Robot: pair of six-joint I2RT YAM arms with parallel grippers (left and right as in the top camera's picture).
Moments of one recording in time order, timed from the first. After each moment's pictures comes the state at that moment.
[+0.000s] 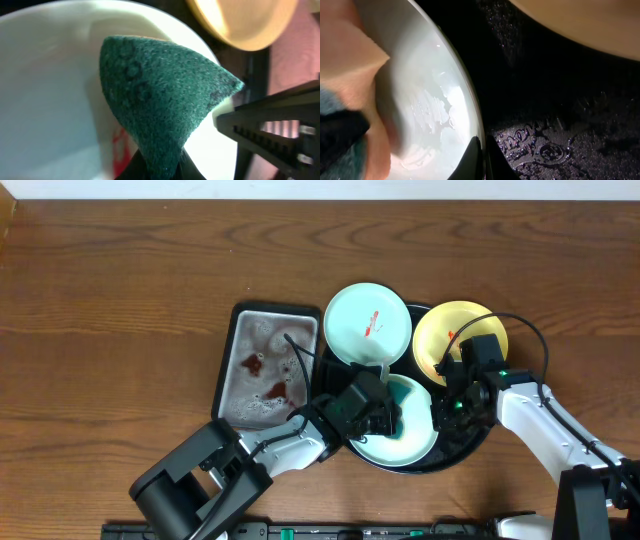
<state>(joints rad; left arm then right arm) -0.89 1.75 0.71 0.27 0.22 -0.93 0.16 1.50 0.72 -0.70 -0.27 0.09</state>
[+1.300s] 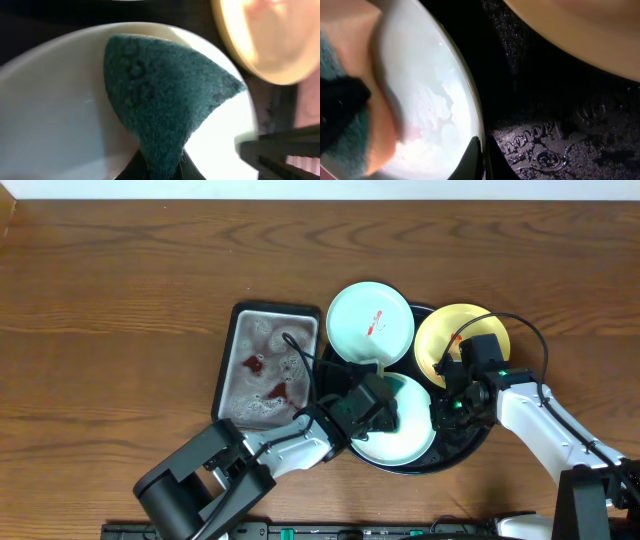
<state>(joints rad) -0.91 1.76 0.74 0.18 0.06 -0.98 0.16 1.50 0.72 -0.70 -0.29 0.09</state>
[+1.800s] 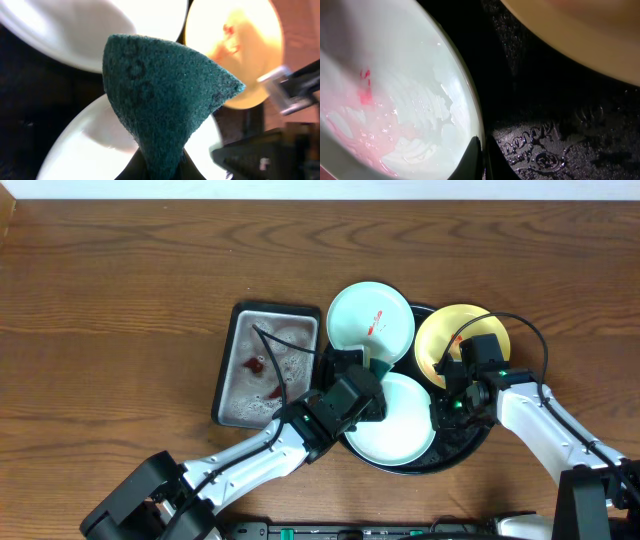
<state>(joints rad) -0.87 1.54 0.73 0.07 -0.04 -0.90 0.16 1.50 0.72 -0.70 -0.29 0.09</state>
